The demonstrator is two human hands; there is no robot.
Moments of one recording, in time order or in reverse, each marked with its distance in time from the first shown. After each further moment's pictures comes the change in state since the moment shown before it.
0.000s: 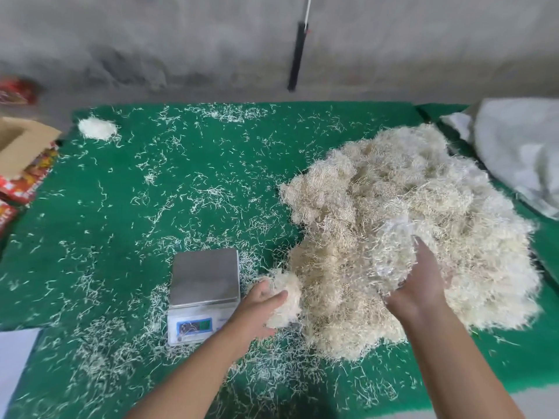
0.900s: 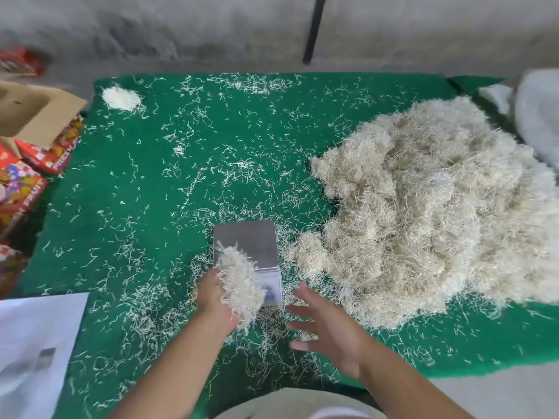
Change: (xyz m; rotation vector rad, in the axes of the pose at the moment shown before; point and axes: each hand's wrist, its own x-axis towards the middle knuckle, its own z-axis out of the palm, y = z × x) left_hand -0.040 -0.029 -0.128 -0.797 0.447 -0.160; right_hand -0.073 0.208 0.055 -0.623 -0.233 0.556
